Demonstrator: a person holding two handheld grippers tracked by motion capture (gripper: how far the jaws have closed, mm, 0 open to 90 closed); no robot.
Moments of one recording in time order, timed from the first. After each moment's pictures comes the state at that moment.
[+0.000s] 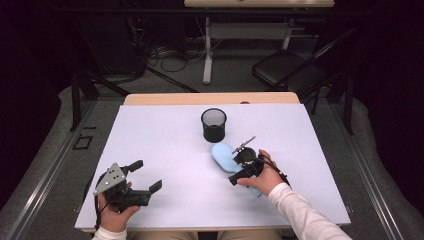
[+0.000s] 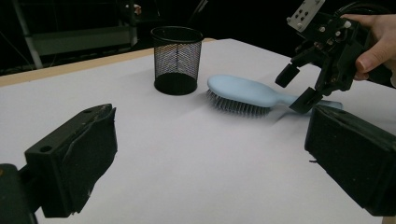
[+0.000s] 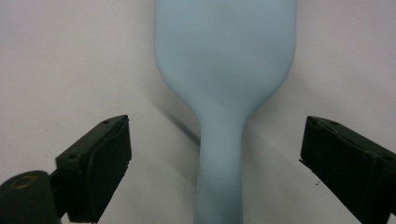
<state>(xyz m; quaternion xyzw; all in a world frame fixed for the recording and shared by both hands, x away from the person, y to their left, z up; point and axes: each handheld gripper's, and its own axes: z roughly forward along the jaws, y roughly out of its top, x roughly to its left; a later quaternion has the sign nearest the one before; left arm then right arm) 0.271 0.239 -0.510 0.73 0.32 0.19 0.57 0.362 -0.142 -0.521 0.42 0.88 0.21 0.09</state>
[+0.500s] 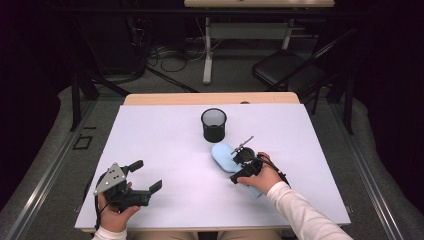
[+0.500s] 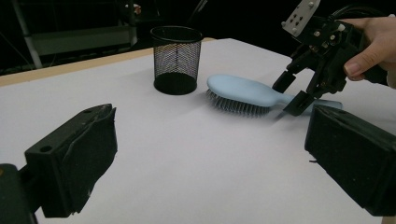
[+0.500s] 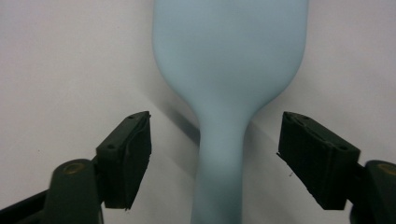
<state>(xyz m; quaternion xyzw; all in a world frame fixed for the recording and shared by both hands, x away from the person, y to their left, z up) 0.271 0.238 -0.510 0.73 0.32 0.19 0.57 0.367 -0.141 -0.526 0.41 0.89 0.20 0.08</state>
